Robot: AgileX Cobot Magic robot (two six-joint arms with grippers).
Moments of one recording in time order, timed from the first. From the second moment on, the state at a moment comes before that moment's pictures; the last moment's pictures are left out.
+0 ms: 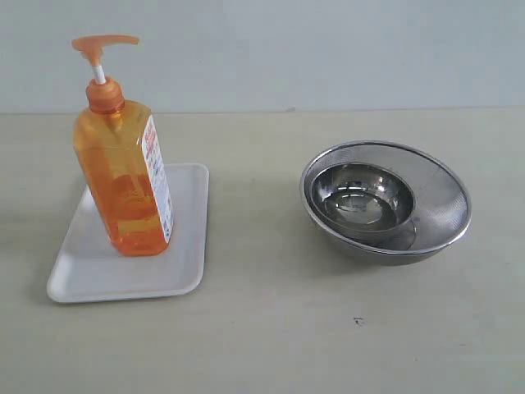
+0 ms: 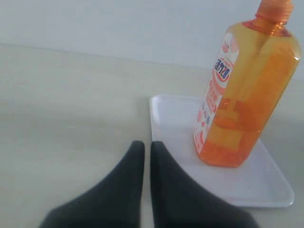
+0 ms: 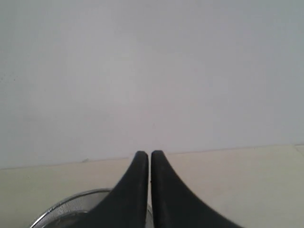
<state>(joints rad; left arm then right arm) 0.06 0.00 0.00 -0.15 0.31 0.04 0.28 0.53 -0.29 0.93 -0.28 -0.82</state>
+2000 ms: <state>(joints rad) 0.06 0.00 0.00 -0.15 0.31 0.04 0.23 0.27 -0.15 -0.04 0.08 -0.01</state>
